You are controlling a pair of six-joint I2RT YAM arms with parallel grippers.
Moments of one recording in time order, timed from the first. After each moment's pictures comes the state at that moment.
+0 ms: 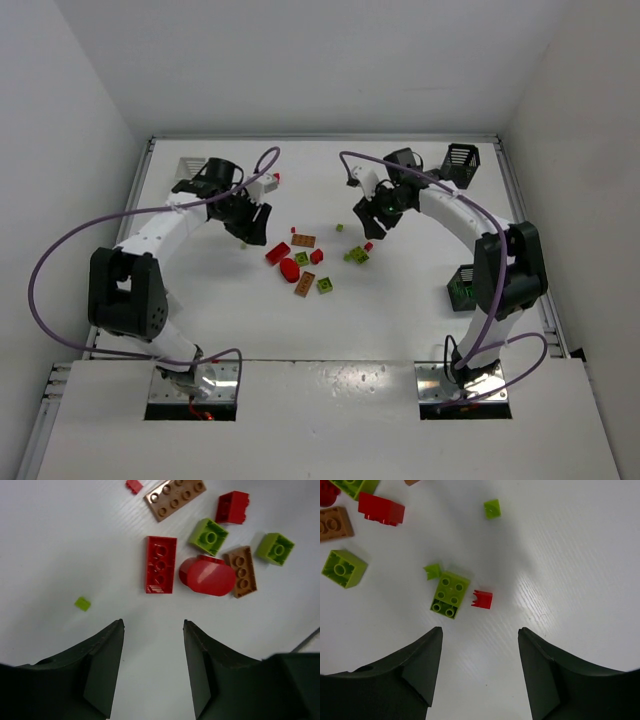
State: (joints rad) left arm -0.19 1.57 1.22 -0.73 0.45 0.36; right arm 0.34 1.78 1.33 -0.65 -0.36 -0.54
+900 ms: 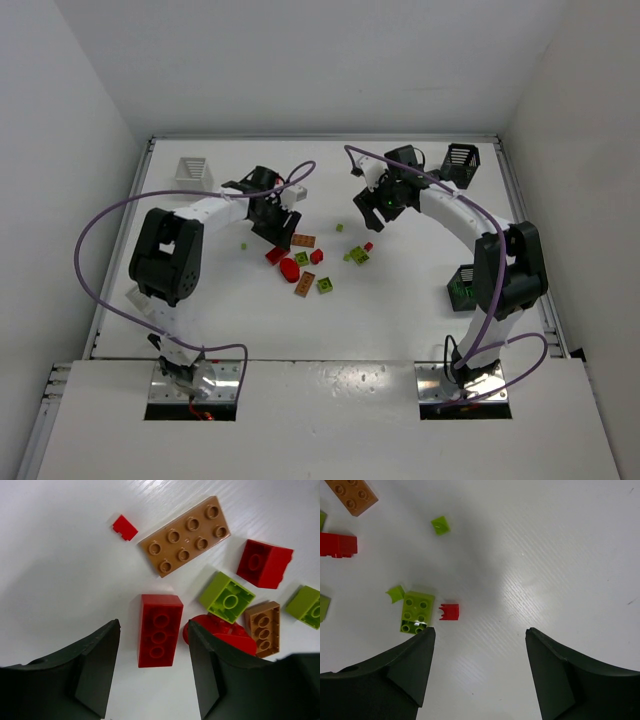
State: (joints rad) left arm -0.35 1.88 1.31 -0.57 0.28 0.21; right arm 0.34 1.78 1.32 -0.53 -0.22 -0.42
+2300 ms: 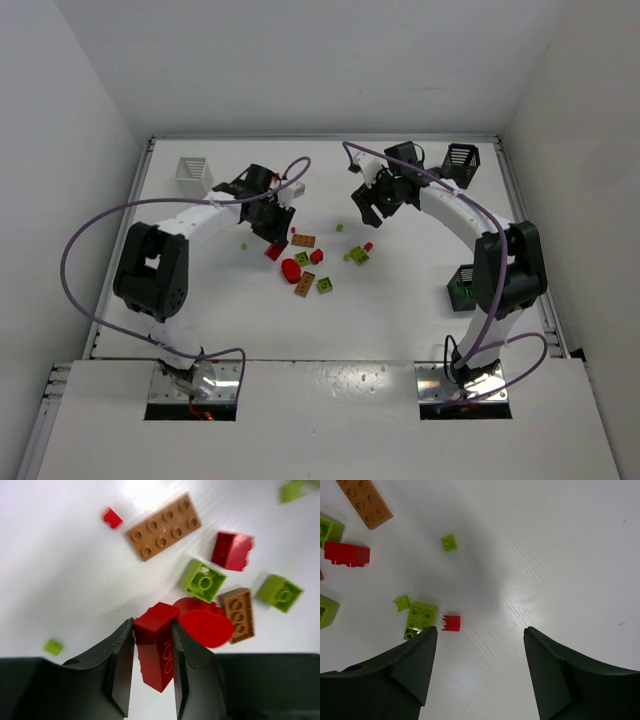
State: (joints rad) left arm -0.37 1.79 1.24 -0.57 0.27 0.17; right arm 0.34 1.78 1.34 -0.51 -0.26 -0.46
